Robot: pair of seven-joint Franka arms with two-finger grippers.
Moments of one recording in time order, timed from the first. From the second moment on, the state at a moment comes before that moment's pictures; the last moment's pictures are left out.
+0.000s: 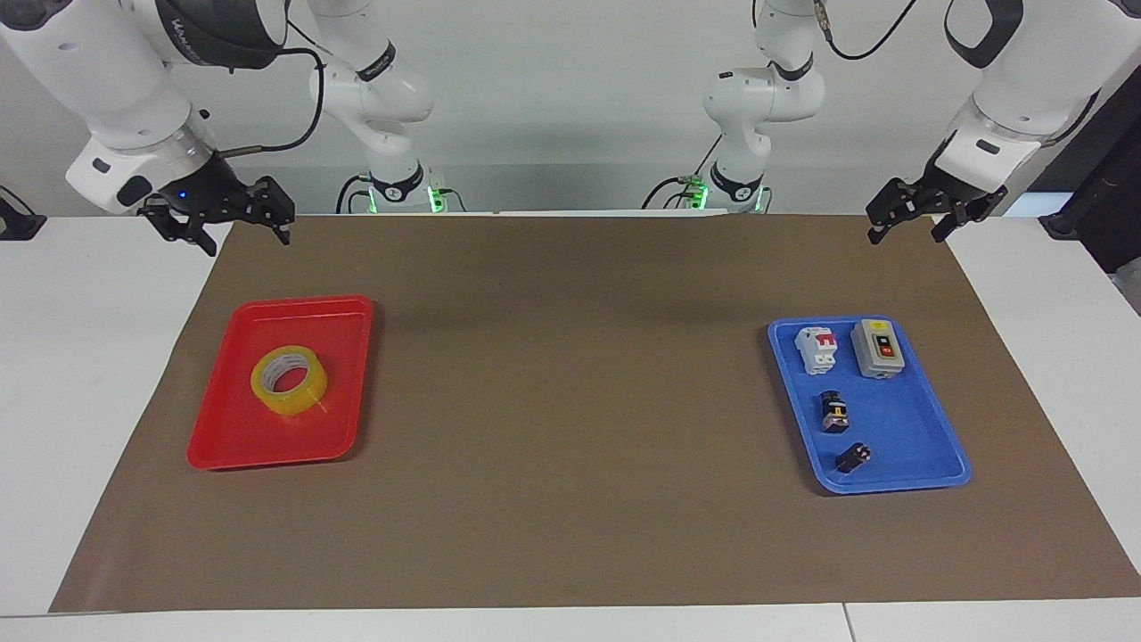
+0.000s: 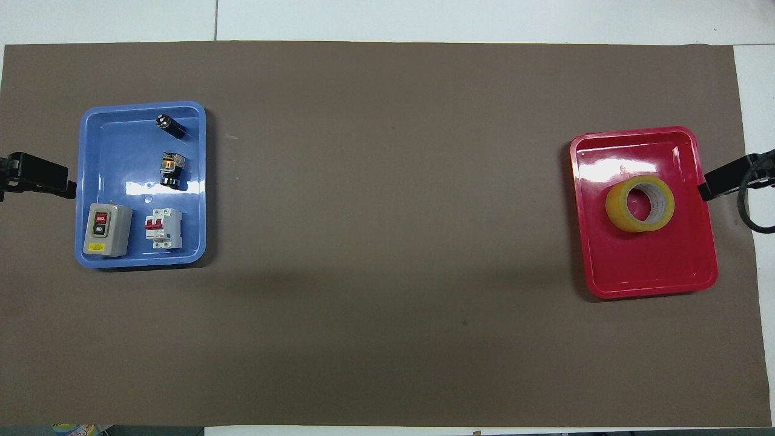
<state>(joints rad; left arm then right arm) -0.04 0.00 0.01 -1.55 -0.01 1.49 0.02 -0.17 0.06 0.10 -1.48 -0.02 1.38 -0.23</state>
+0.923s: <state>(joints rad) -0.04 0.00 0.01 -1.55 -0.01 1.49 0.02 -0.08 0.00 0.04 -1.53 -0.06 1.37 -0.23</state>
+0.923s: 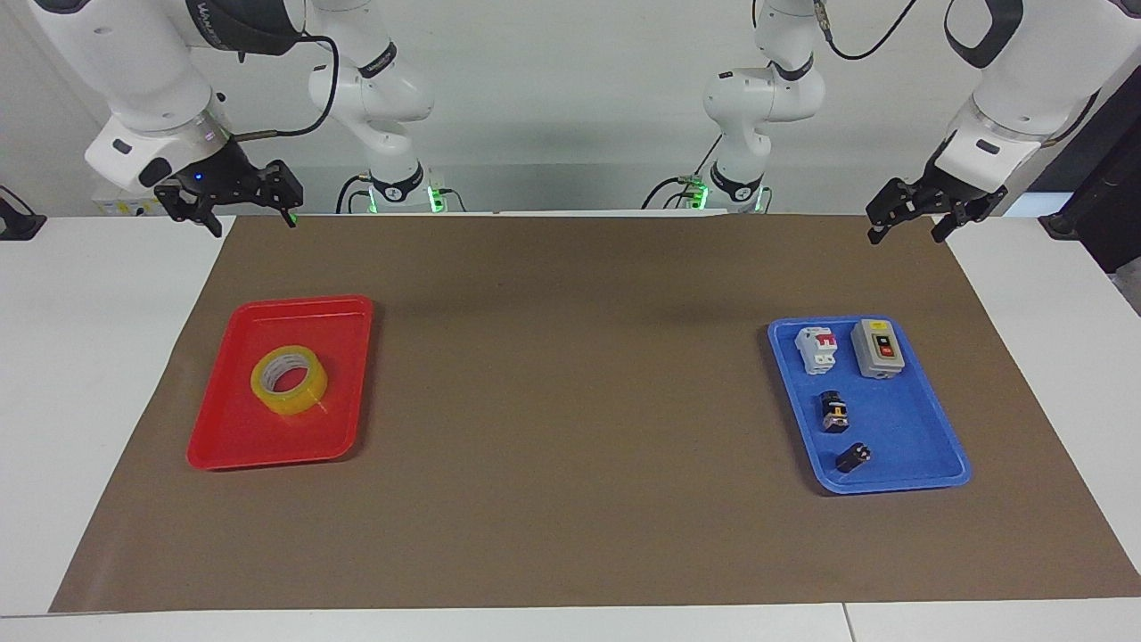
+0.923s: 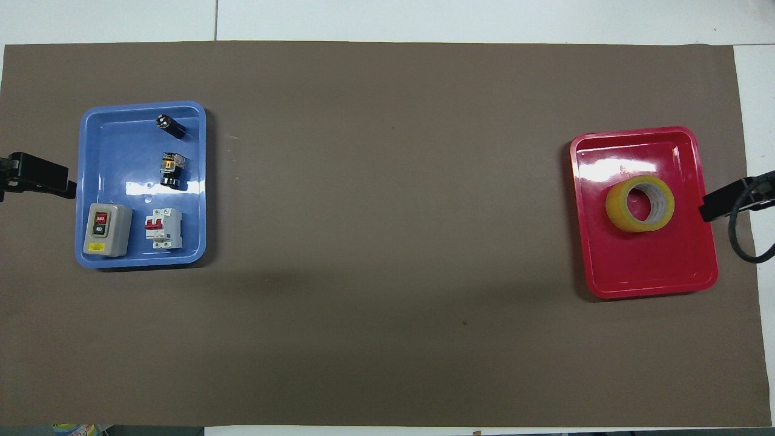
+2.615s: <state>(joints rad) -0.04 0.00 0.01 -1.55 -0.01 1.49 0.02 -0.03 0.00 -0.07 -1.53 -0.06 1.43 -0.23</state>
